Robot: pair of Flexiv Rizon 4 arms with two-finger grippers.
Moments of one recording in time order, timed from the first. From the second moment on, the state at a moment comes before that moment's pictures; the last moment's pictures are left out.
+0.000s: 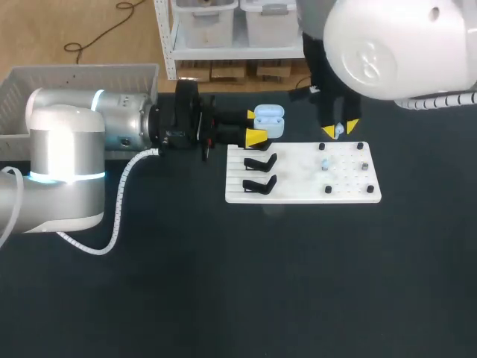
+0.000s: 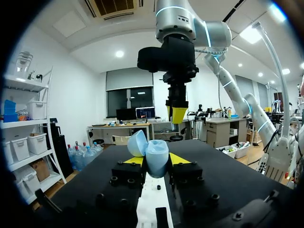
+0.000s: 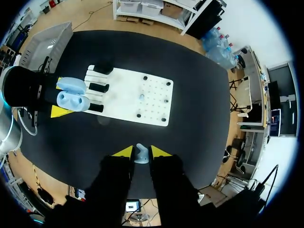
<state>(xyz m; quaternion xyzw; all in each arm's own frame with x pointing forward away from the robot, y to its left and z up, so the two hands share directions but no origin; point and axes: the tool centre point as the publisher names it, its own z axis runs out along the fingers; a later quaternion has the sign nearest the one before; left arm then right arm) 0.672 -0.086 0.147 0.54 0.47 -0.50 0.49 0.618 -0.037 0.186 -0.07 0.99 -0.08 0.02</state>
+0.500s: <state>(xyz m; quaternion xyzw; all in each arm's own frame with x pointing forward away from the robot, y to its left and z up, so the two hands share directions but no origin) 0.671 -0.087 0.147 0.54 0.47 -0.50 0.49 0.624 -0.012 0.202 0.00 1.00 -0.06 0.04</state>
